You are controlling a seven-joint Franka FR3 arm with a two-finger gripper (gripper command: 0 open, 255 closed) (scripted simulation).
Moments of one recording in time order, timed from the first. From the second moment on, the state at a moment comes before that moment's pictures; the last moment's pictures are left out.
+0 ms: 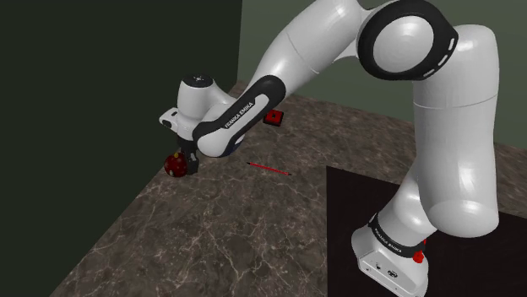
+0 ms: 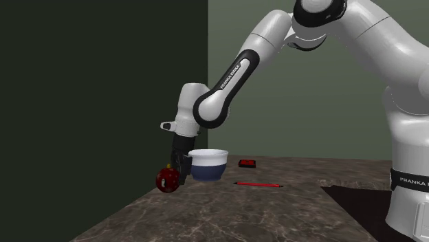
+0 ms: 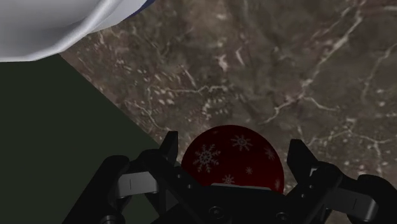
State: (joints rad) arm 0.33 0.56 0.12 -1.94 -0.24 2.71 -0.64
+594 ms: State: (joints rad) arm 0.33 0.56 0.12 -1.94 -0.24 2.71 -0.64
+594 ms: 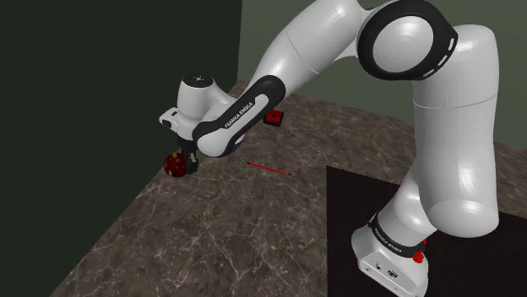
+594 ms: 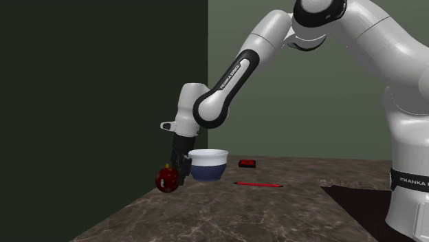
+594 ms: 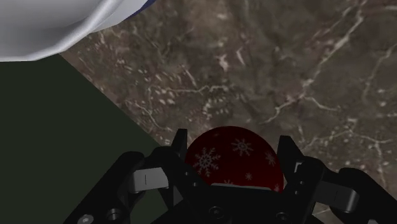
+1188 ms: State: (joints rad) arm 0.33 0.54 0.13 -1.94 -0.23 2.69 -0.65
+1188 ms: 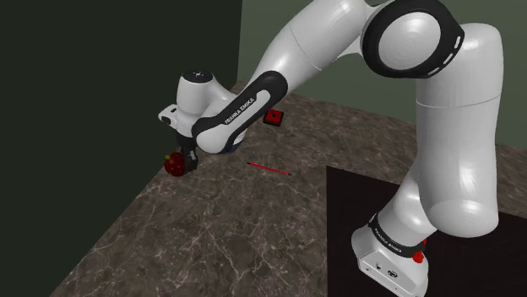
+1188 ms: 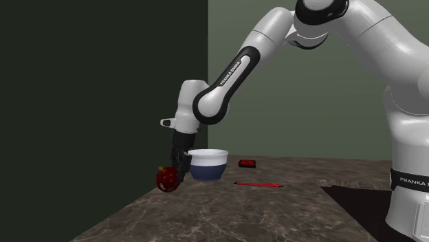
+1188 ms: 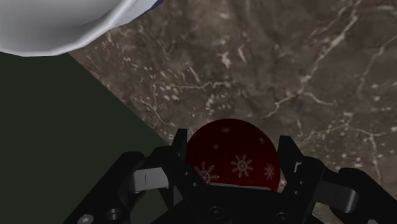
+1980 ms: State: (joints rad) arm 0.31 0.42 0.16 -1.94 -0.19 2.57 -0.68
